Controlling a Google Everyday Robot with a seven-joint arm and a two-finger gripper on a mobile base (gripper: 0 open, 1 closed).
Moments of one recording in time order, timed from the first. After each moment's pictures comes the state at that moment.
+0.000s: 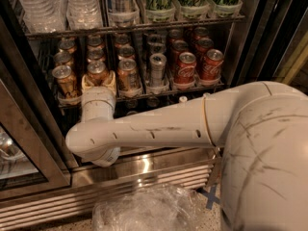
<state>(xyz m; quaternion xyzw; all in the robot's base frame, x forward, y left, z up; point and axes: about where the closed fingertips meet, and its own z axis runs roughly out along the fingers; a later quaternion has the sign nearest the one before) 0.692 0.148 0.834 -0.04 0.69 0.03 0.72</state>
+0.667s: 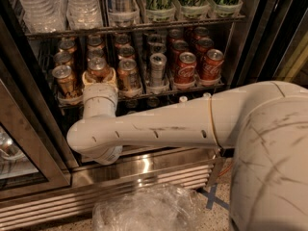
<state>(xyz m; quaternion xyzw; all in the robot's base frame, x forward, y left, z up) 0.690 0.139 0.853 -0.03 0.68 0.02 0.73</state>
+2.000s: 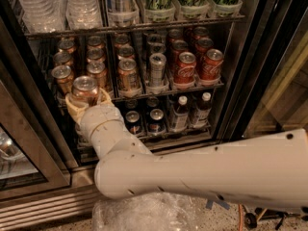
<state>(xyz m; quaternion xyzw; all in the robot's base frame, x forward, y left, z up) 0.563 0.164 0.872 -0.14 0.68 0.22 0.69</state>
